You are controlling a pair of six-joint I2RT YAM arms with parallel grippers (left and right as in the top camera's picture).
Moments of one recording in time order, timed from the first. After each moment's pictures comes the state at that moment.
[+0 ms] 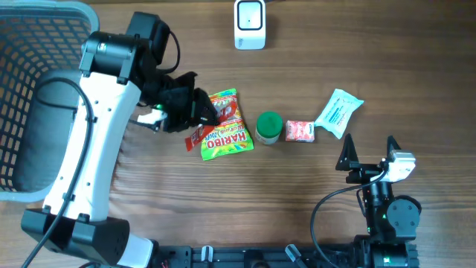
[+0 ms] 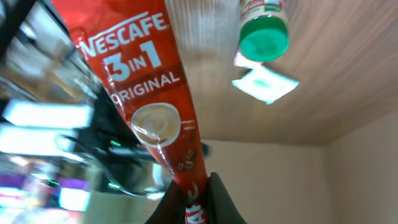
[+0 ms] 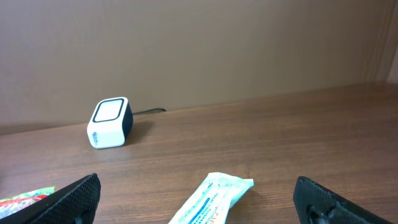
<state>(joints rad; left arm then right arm) -0.24 1.66 1.82 -1.63 0.70 -1.85 -0.02 0.02 0.01 0.00 -0.02 0.15</state>
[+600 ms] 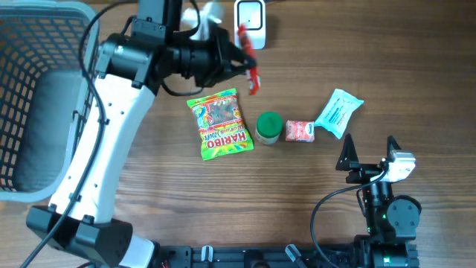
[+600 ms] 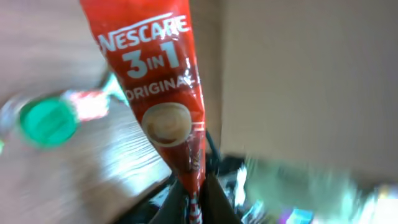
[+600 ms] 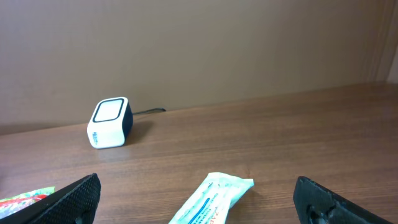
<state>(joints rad) -0.32 1.67 1.81 -0.98 0.90 -0.66 -0.02 0.02 0.01 0.00 -0.02 0.15</state>
